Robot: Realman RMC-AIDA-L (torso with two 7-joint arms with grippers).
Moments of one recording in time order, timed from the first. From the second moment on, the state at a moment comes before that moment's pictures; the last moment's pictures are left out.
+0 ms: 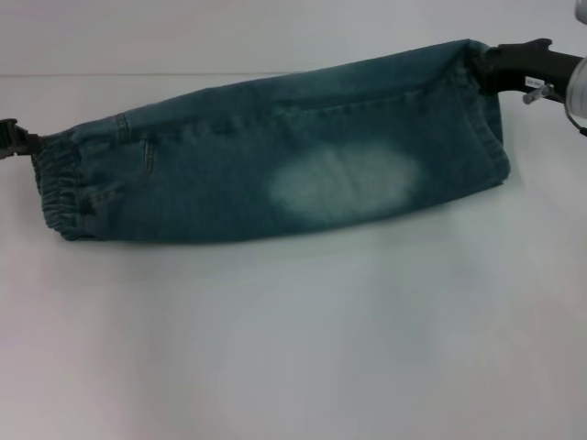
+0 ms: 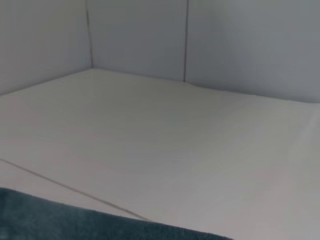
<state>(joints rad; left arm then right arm) -0.63 -2.01 0.52 0.91 2.51 1.20 -2.46 0.75 2.07 -0.63 -0.56 -1.97 -0.80 1.42</state>
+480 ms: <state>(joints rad) -0.64 -2.03 0.52 0.90 2.49 1.17 -2.42 0.78 2.08 -0.70 -0.51 -1.97 -0.61 1.40</state>
